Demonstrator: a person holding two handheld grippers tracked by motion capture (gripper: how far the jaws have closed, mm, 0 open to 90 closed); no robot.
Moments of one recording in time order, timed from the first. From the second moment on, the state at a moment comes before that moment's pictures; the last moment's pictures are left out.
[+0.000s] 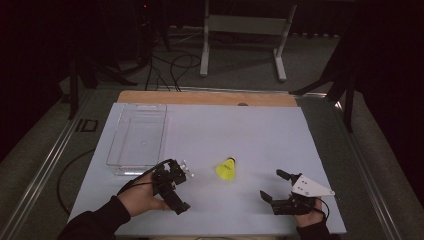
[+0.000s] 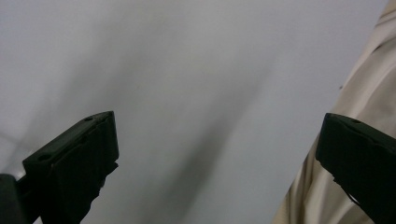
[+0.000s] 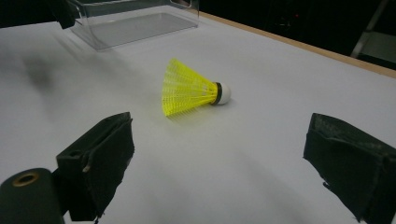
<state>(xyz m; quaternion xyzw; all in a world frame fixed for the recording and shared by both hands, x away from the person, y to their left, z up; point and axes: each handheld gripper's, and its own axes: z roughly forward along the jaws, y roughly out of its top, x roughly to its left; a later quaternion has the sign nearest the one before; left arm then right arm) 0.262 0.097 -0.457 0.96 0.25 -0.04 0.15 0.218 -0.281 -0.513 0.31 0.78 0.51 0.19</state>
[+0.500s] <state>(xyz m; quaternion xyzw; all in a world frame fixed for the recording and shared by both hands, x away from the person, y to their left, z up) 0.277 0.062 -0.455 0.95 0.25 -0.04 0.17 0.218 -0.281 -0.513 0.31 0.78 0.51 0.19</state>
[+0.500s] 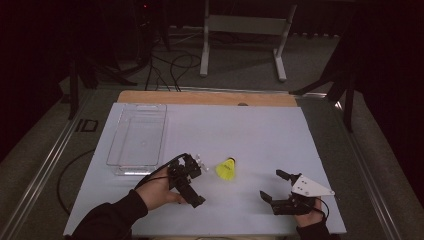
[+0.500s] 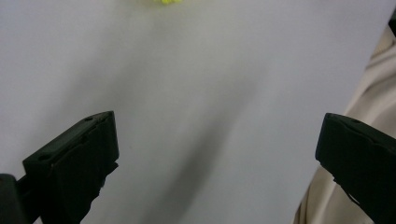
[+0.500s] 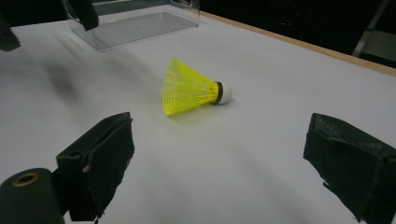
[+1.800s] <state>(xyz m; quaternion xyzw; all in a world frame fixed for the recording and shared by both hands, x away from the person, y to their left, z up) 0.348 0.011 -0.471 0.92 0.34 -0.05 0.19 0.219 -0.280 -0.515 0.31 0.78 0.51 0.18</state>
